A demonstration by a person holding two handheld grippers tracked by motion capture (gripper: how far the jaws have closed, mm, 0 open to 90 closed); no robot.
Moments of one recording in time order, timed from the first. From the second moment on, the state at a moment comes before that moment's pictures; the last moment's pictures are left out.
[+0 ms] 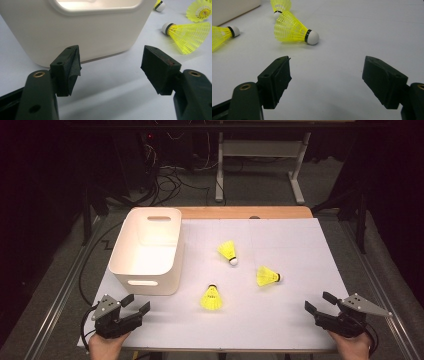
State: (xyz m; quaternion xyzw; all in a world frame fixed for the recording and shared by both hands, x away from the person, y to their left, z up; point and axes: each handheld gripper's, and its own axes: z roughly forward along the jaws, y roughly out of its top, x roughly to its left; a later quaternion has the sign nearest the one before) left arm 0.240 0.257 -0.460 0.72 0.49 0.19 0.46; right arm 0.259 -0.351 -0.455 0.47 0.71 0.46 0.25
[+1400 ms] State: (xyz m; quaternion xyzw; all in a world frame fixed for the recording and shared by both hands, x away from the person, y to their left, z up) left arm 0.232 0.220 -0.439 0.74 0.43 0.20 0.47; right arm 0.259 -0.351 -0.455 0.47 0.71 0.46 0.25
